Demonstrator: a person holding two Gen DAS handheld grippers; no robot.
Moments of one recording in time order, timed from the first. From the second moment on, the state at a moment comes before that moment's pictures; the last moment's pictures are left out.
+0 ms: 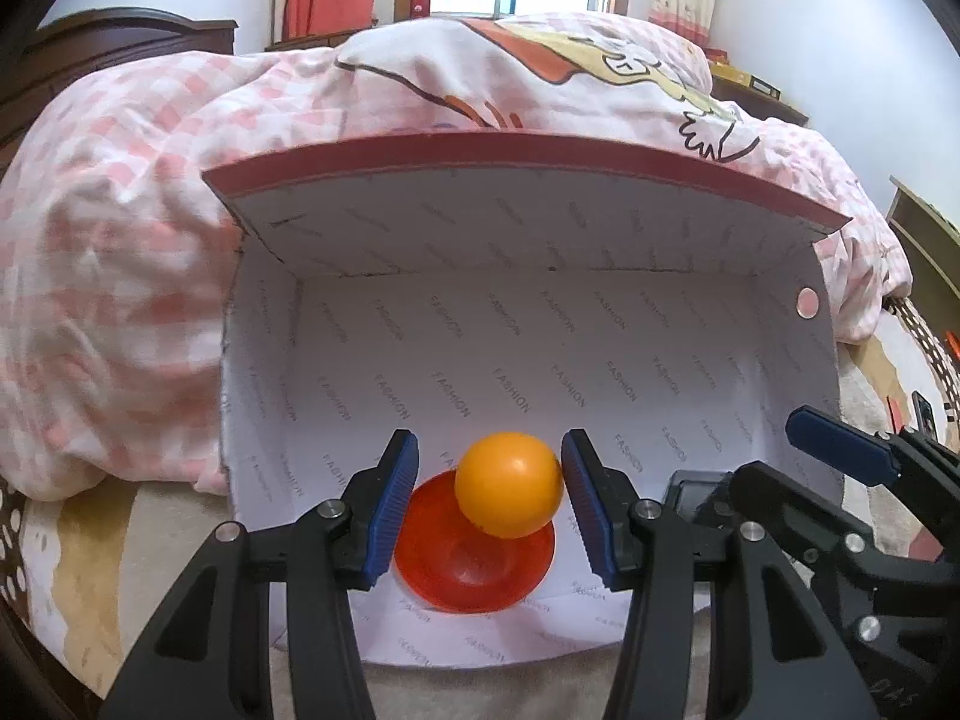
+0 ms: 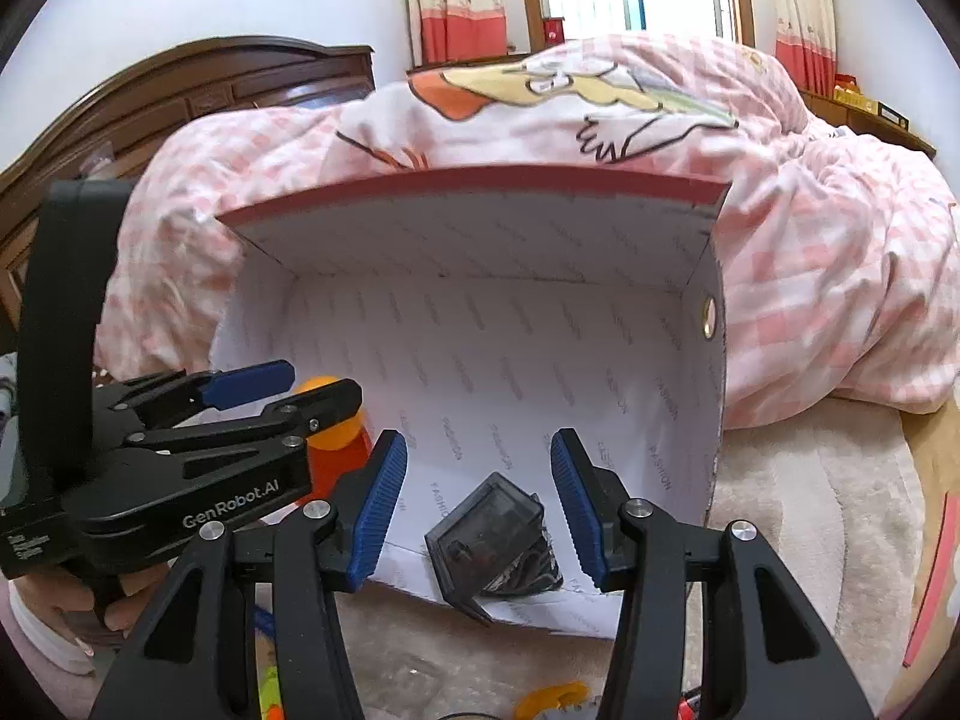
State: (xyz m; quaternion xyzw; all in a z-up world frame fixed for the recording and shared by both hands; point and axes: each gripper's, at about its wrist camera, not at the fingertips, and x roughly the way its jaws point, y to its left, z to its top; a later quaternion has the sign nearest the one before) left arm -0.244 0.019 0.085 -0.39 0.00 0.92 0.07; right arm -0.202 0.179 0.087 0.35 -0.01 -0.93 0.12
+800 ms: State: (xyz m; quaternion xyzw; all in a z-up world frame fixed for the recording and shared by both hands) left arm -0.164 0.026 0.114 -0.37 0.00 0.92 0.10; right arm -0.126 0.187 0.101 0.34 -0.05 -0.93 0.14
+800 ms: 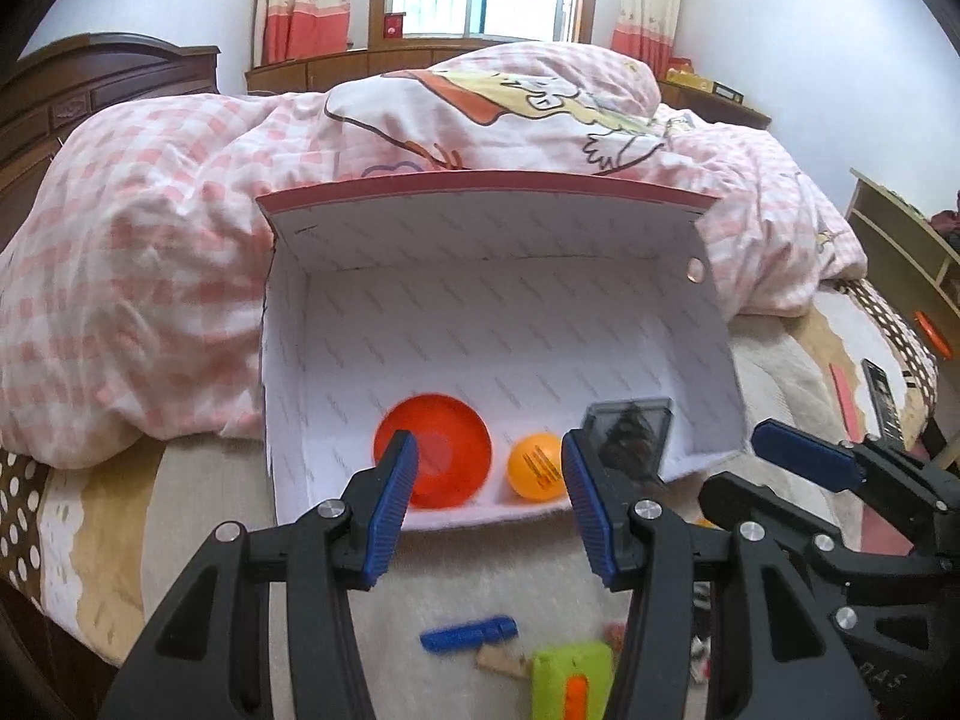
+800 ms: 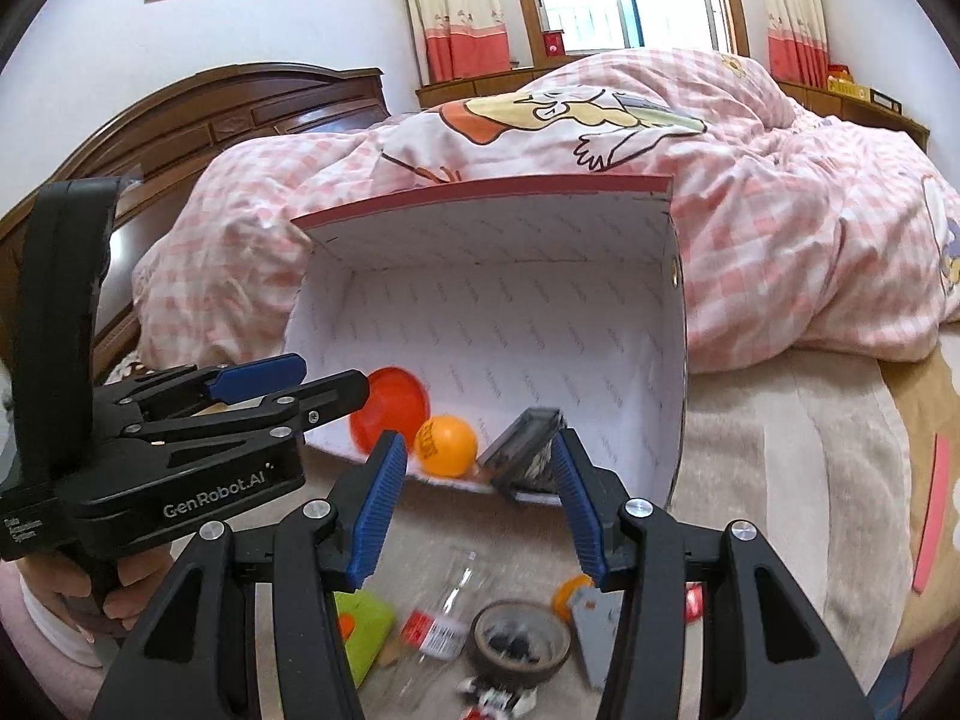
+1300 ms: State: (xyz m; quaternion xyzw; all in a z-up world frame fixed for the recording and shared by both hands) left arm -0.088 0.034 0.095 -0.39 -0.02 0.91 0.14; right arm -0.052 0.188 0.067 0.37 -0.07 -0.92 0.14
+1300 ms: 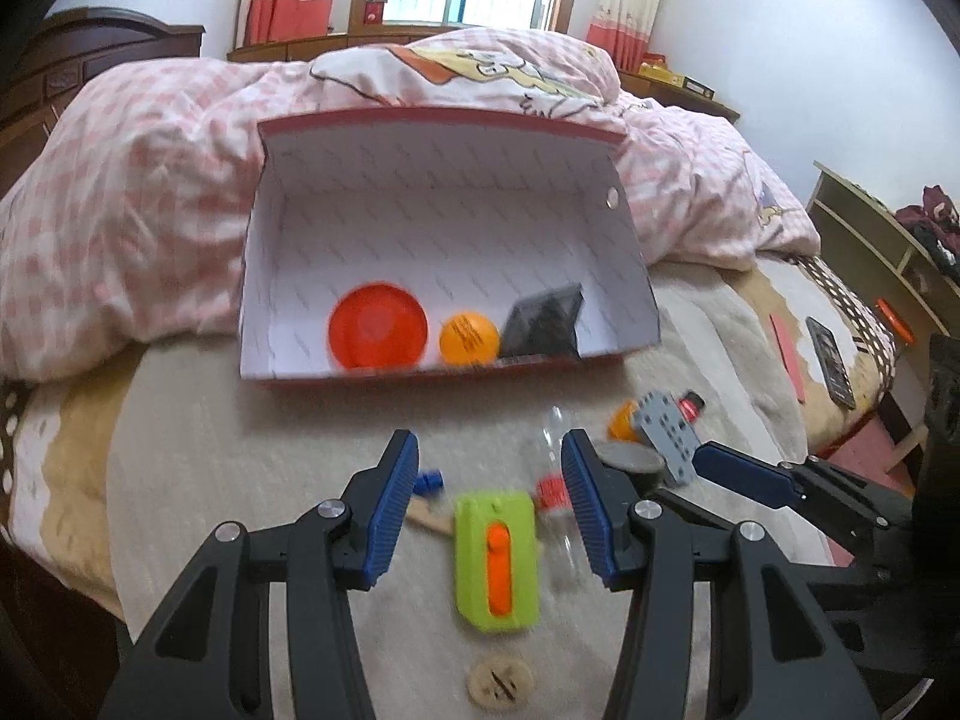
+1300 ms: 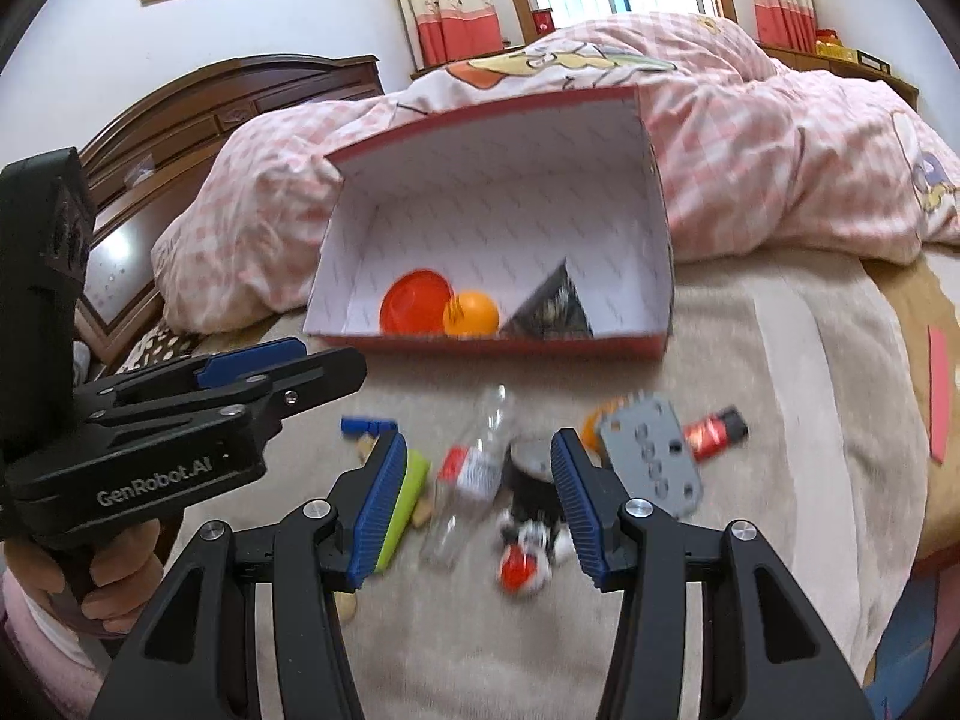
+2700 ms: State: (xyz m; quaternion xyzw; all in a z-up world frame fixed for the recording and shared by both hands) left arm -0.018 0.017 0.038 -0.42 0.01 0.89 0.17; right arm 0.001 0.206 0.017 0.40 -0.06 -0.91 0.11
